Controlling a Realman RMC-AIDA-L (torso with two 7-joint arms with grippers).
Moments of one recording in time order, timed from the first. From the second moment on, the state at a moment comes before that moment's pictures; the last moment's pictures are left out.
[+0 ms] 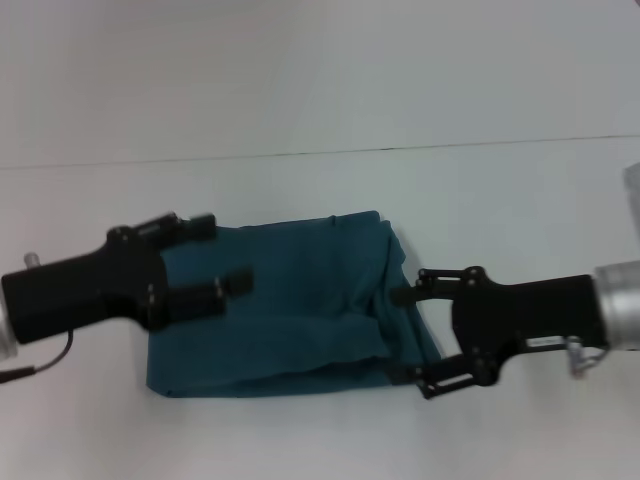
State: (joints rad) left arm -0.39 -2.10 -2.23 -0.90 -1.48 1.57 -1.47; right arm 0.49 2.06 -0.98 -0.87 -1.92 -1.59 1.35
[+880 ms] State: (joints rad) left arm -0.52 -2.09 -2.22 -0.87 -1.32 1.69 -1.45; right arm 0.50 2.06 -0.81 -0.91 -1.93 -1.78 1.39
